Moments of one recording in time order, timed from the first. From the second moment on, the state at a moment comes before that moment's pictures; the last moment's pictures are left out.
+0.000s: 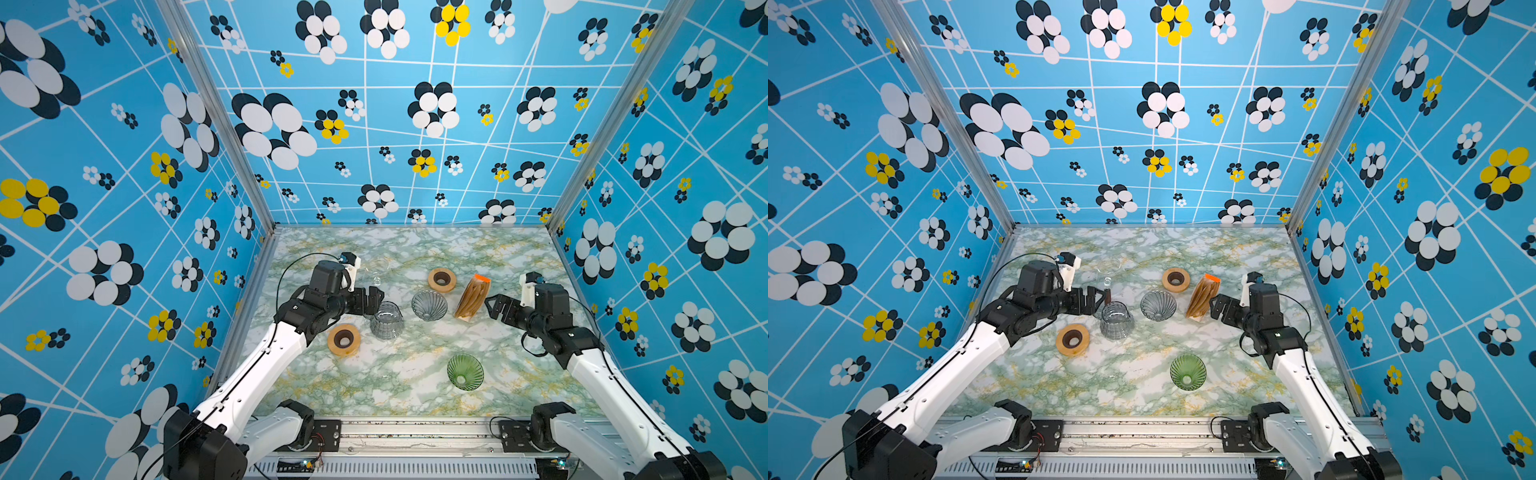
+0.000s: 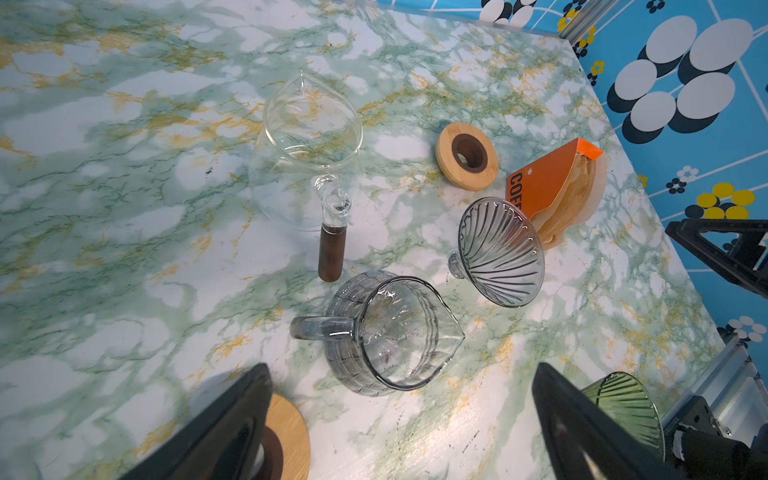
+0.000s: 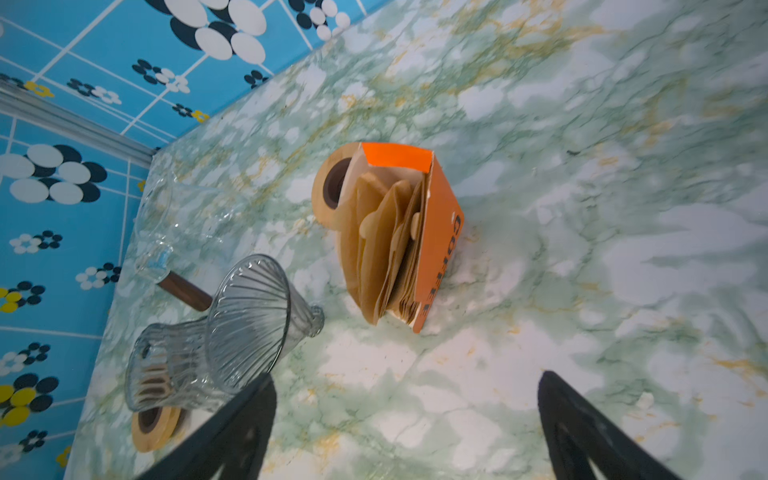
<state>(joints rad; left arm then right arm) -0.39 1.12 0.94 -0.52 0.22 -0.32 0.16 0.93 0.65 -0.42 -0.17 0.45</state>
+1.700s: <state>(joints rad) -0.36 1.47 0.95 -0.42 0.46 -0.19 0.20 0.84 0.64 -0.50 -0.32 0.45</state>
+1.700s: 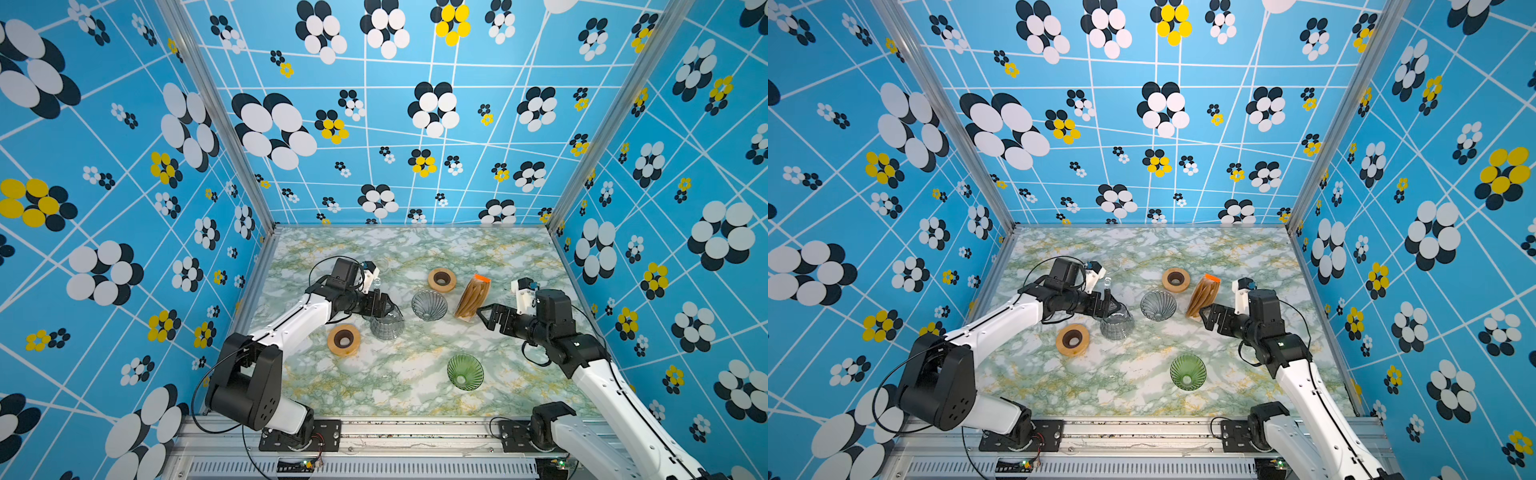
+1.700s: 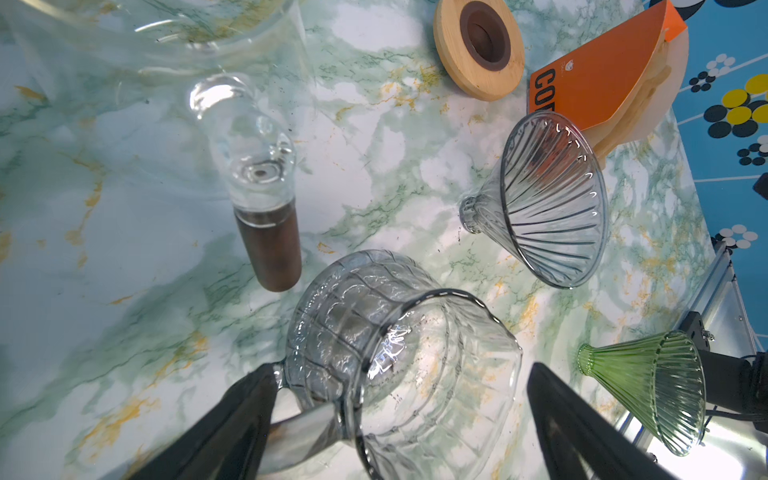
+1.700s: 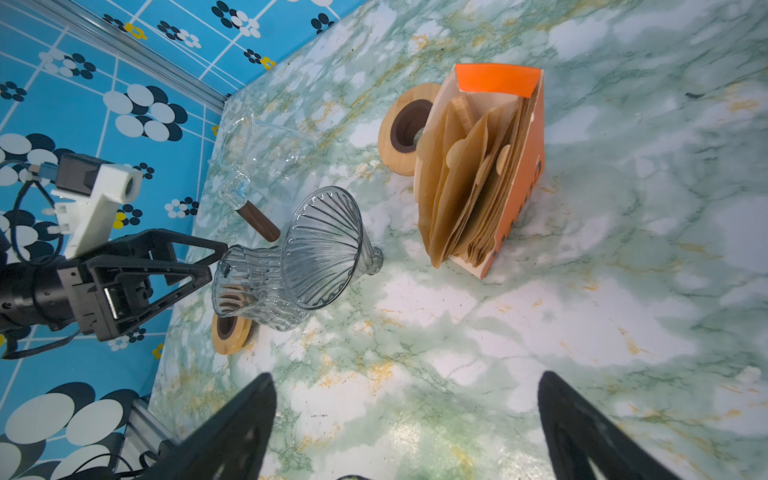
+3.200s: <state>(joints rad) -0.44 1.54 1.05 -0.53 0.30 -0.14 0.20 0.81 0.65 -0.53 -0.36 0.44</state>
